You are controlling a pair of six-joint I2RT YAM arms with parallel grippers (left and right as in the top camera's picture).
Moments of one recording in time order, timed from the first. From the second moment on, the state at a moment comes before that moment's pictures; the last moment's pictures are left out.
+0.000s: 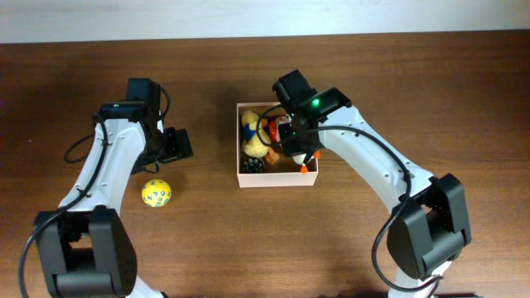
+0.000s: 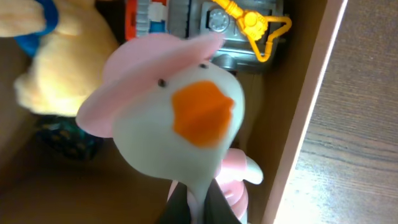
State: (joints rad) left arm -0.01 1.77 1.36 -1.03 -0.03 -0.30; right arm 0.51 1.93 1.60 -1.02 0.06 0.34
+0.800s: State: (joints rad) left arm -0.01 1.77 1.36 -1.04 -0.03 -0.30; right arm 0.51 1.93 1.81 -1.20 0.11 0.33
